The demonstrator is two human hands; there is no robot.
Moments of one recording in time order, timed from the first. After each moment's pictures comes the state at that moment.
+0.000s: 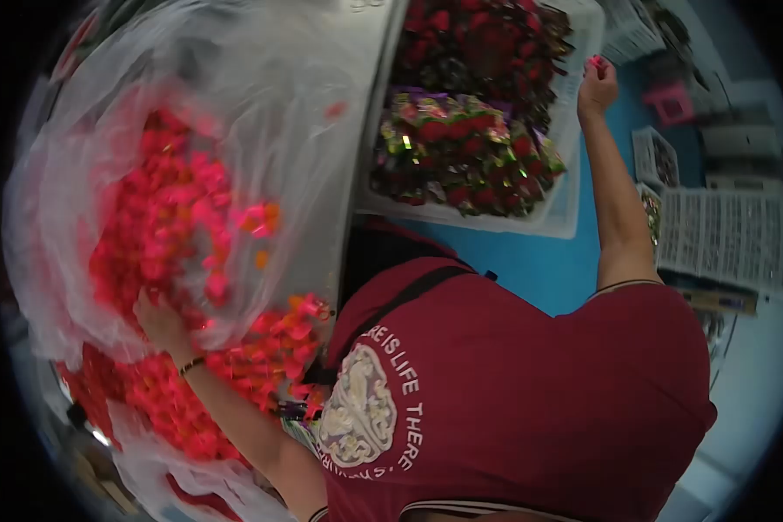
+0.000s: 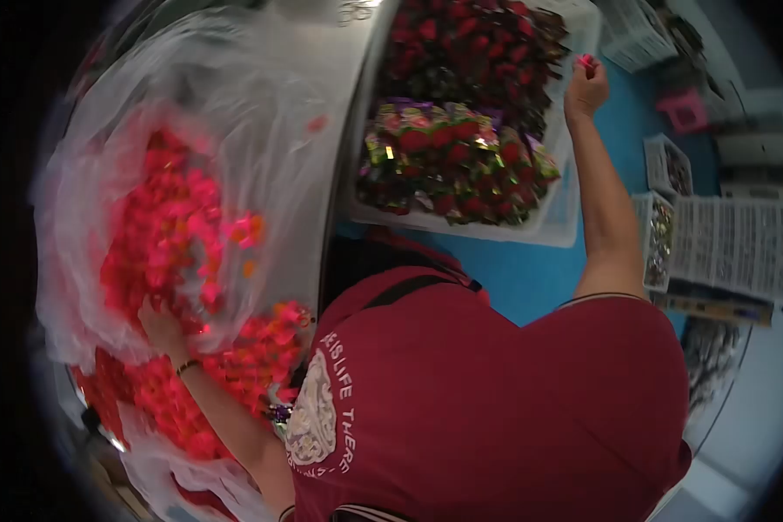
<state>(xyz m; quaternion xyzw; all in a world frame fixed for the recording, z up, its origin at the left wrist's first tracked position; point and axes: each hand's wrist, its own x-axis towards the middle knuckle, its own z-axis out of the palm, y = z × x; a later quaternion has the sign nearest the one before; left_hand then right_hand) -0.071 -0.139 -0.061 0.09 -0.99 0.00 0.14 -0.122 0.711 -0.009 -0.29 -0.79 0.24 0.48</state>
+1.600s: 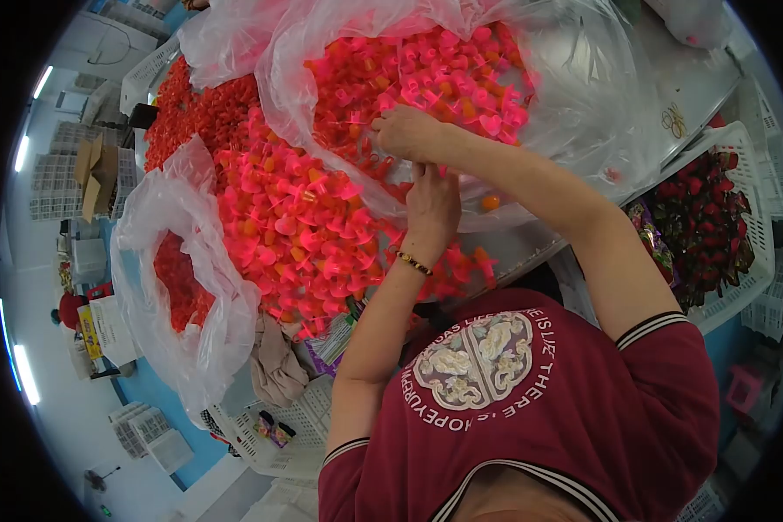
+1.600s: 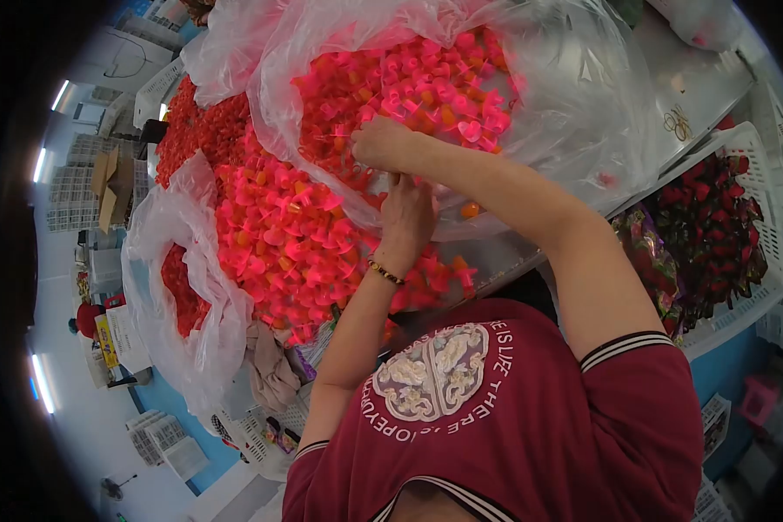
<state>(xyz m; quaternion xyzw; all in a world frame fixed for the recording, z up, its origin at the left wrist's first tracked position) -0.028 0.041 -0.026 0.13 -0.97 -0.17 0.14 -0.161 0.011 -0.027 0.70 -0.71 0.04 0.04</state>
